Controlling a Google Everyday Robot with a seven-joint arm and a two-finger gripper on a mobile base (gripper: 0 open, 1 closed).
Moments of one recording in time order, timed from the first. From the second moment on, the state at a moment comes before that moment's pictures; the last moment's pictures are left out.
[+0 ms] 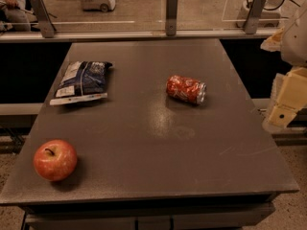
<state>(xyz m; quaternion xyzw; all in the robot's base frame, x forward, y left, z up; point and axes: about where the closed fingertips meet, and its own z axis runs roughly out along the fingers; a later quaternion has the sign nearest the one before) 0.438 -0.216 0.977 -0.60 0.78 -0.04 0.16</state>
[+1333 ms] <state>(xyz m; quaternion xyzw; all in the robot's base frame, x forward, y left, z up) 0.532 -0.092 0.990 -0.66 0.72 0.01 0.20</state>
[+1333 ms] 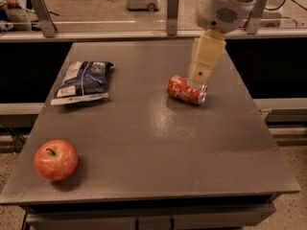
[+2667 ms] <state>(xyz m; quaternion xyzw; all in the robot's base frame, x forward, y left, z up) 0.577 -0.107 0.864 -0.64 0.77 -0.05 0.02</state>
